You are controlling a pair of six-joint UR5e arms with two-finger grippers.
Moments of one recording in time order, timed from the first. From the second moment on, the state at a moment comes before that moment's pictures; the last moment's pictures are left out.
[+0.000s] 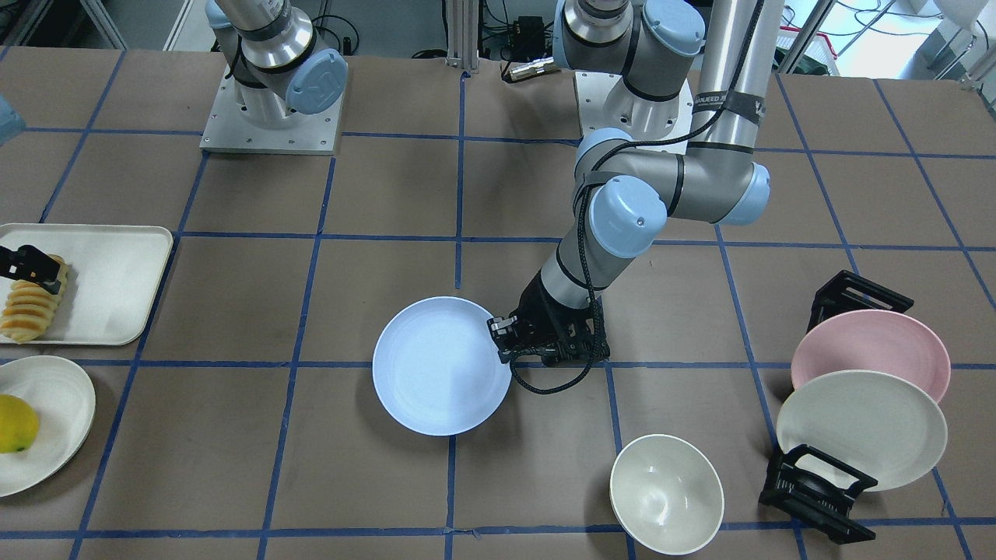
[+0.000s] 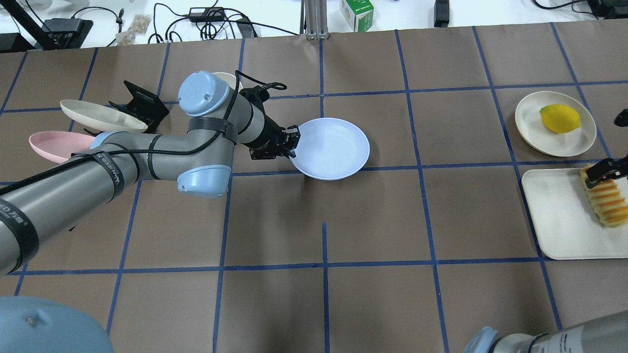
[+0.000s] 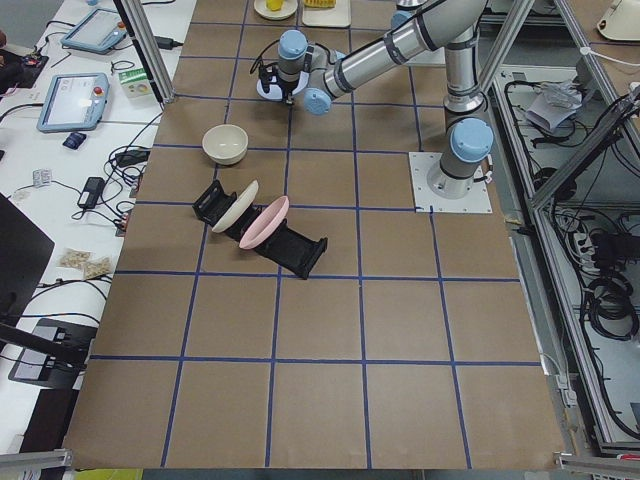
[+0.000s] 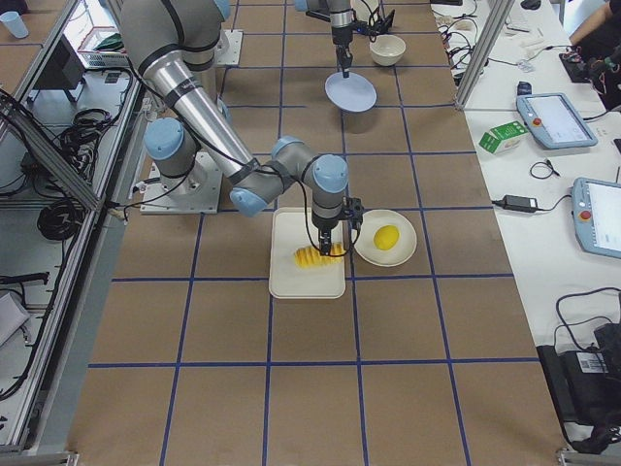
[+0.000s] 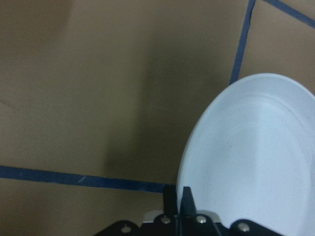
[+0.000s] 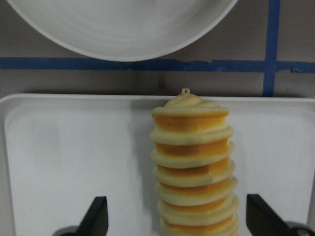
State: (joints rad) left arm -1.71 -1.97 -1.91 -0.64 1.23 -0.43; right arm 0.82 -1.28 1.97 -2.28 -1.61 -0.79
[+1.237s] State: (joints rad) left arm -1.71 -1.98 -1.97 -0.63 1.23 -0.44; right arm 0.82 -1.18 1.93 -2.34 -1.66 -0.85
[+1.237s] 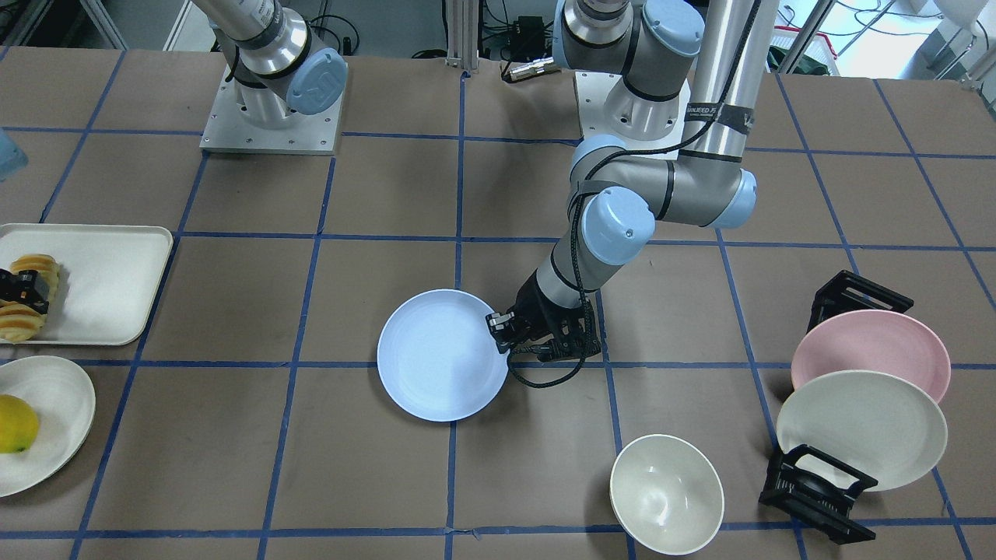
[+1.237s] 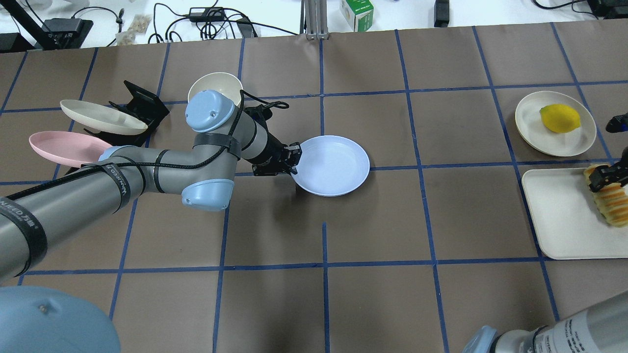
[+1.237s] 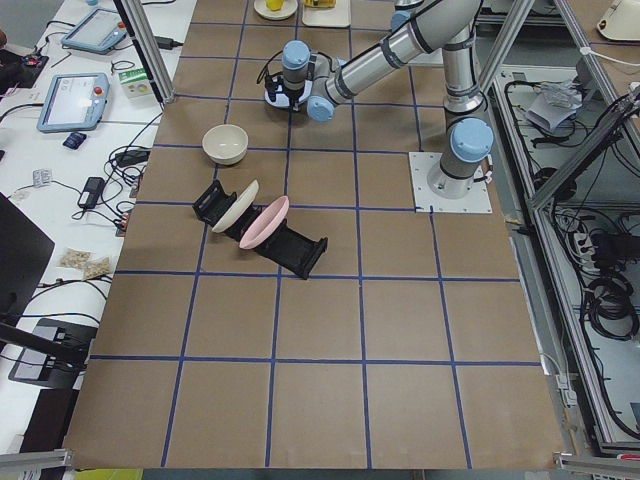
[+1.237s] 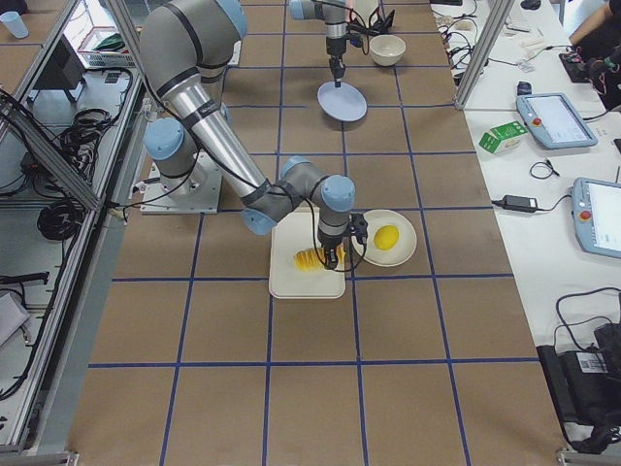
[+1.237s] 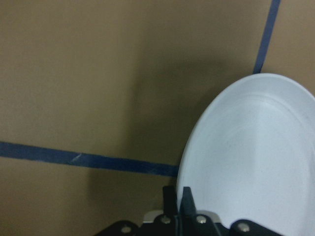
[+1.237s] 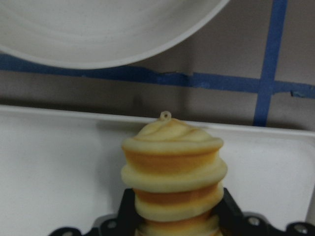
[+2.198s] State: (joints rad) left arm -1.63 -1.93 -1.77 -0.82 1.27 -0.37; right arm 0.95 -1.35 1.86 -2.19 -1.62 -0.74
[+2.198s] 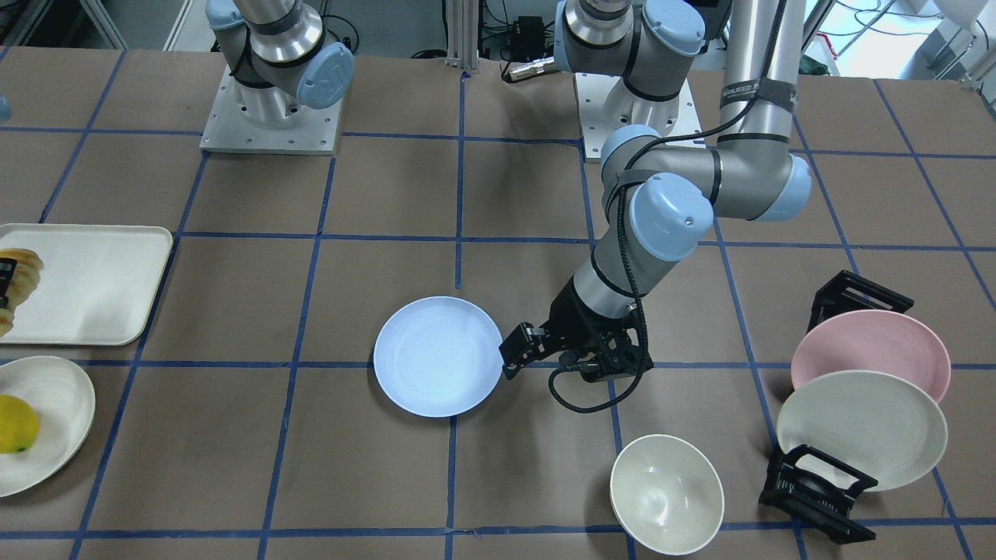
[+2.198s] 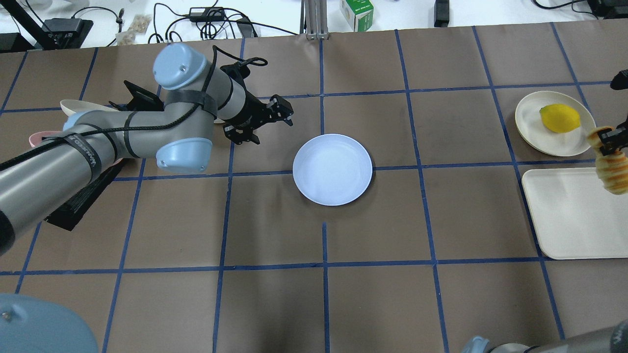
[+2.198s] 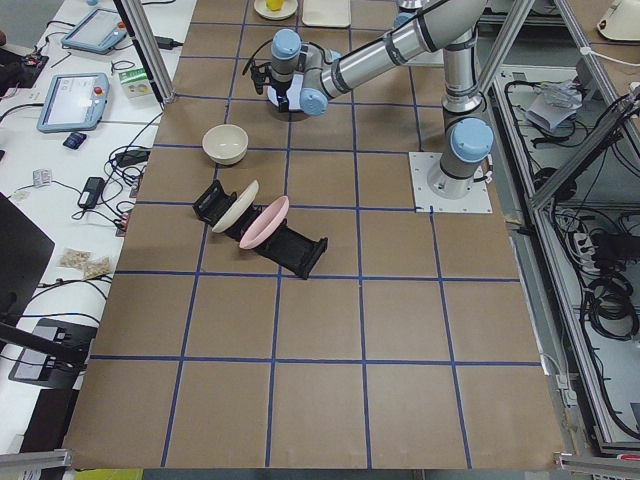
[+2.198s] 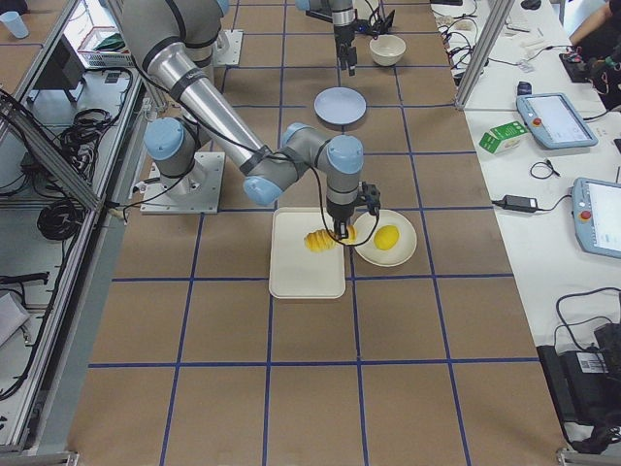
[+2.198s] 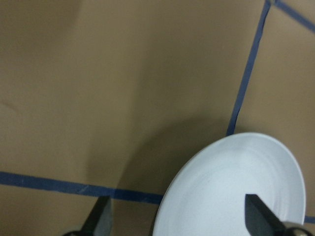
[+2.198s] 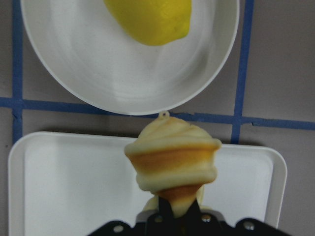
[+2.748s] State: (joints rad) left arm -1.49 -1.79 -1.49 -1.41 1.52 -0.04; right arm 1.23 -1.36 1.85 -2.18 -1.55 -0.42
